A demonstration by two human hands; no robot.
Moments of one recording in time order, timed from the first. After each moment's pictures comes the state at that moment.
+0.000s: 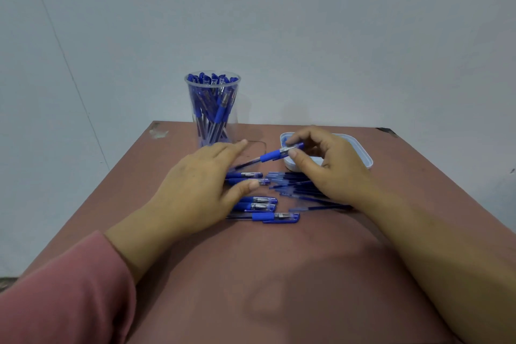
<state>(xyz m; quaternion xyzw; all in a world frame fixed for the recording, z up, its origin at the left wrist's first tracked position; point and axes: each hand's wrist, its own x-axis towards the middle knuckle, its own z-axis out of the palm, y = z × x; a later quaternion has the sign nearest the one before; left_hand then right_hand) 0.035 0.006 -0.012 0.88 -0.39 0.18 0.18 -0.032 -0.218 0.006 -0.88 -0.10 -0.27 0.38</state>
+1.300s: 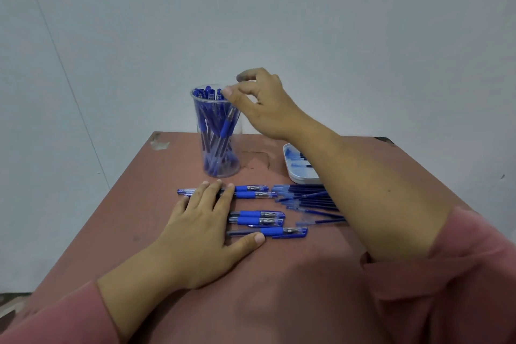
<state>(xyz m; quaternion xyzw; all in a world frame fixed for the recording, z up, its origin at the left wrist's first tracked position) 0.021 0.023 -0.039 0.94 -0.34 0.02 0.08 0.082 -0.166 0.073 -0.92 -0.11 -0.24 0.30</state>
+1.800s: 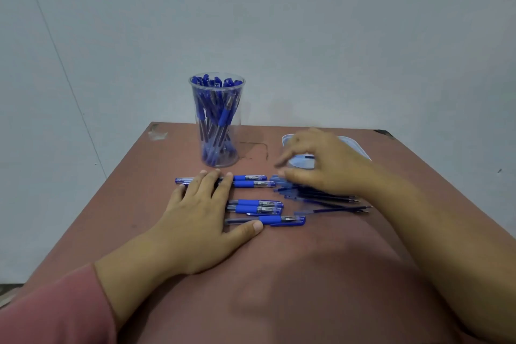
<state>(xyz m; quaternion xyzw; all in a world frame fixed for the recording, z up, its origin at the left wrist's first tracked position) 0.020 0.022 -0.037 0.94 -0.34 0.03 0.07 -0.021 -0.216 0.029 -0.96 -0.12 -0.13 0.20</state>
